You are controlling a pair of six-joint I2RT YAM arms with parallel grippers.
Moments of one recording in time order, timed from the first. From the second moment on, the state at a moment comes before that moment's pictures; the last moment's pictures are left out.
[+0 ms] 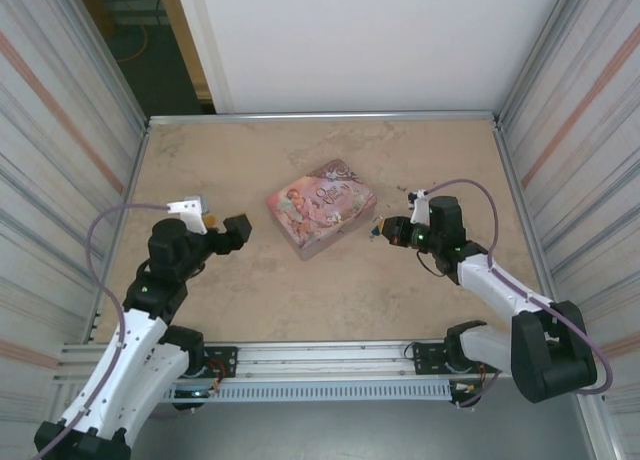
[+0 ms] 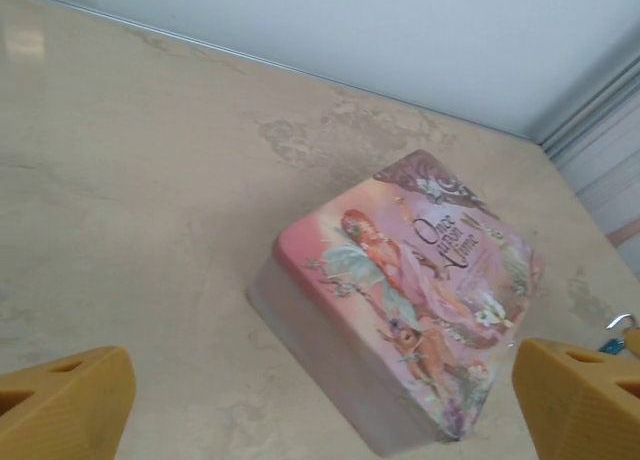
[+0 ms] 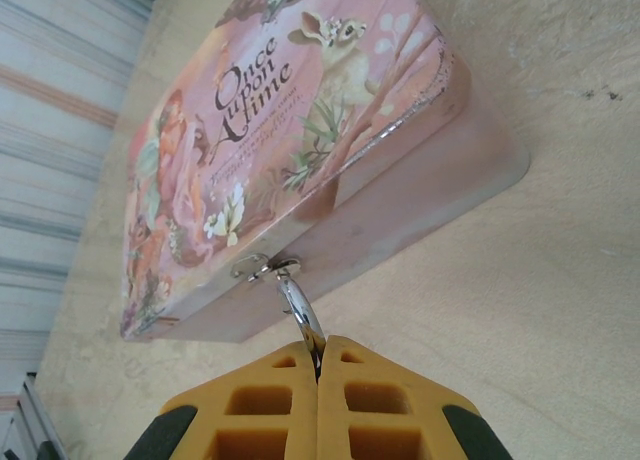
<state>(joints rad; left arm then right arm) -0.27 0.60 0.53 -0.28 0.12 -0.40 0.27 1.14 0.50 0.05 -0.49 0.57</state>
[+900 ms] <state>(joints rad) -0.26 0.56 0.49 -0.31 0.23 0.17 0.27 1.08 0.55 -0.15 -0.44 0.51</state>
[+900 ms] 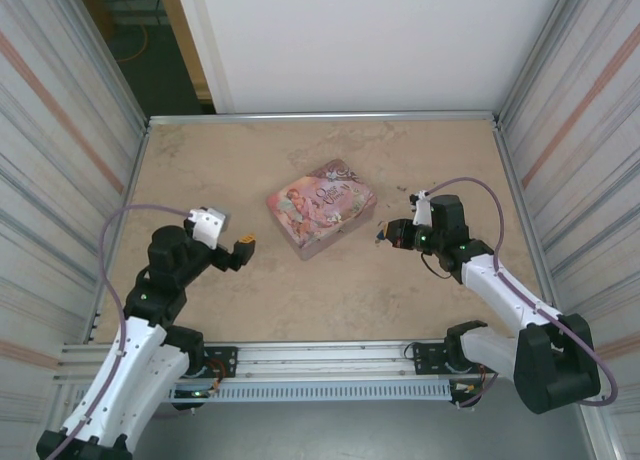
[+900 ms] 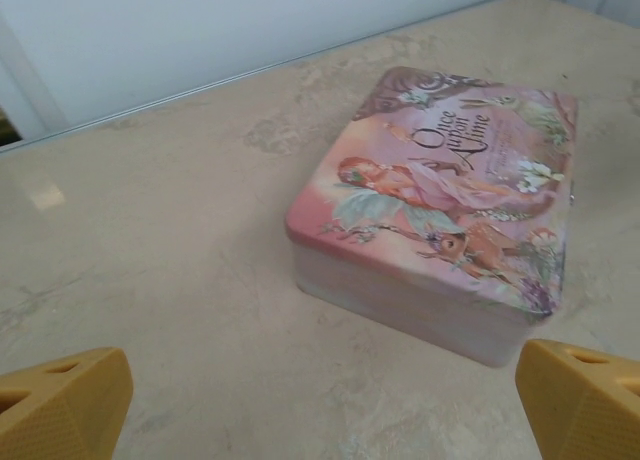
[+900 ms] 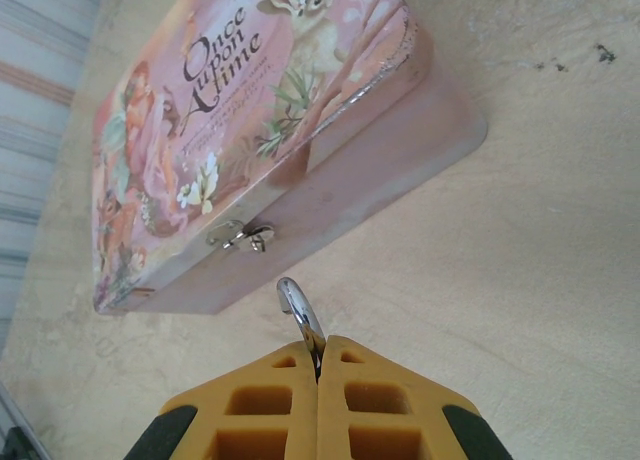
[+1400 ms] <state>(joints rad) -0.26 0.61 0.52 -0.40 0.18 0.22 0.28 1.02 0.61 -0.29 -0.44 0.49</state>
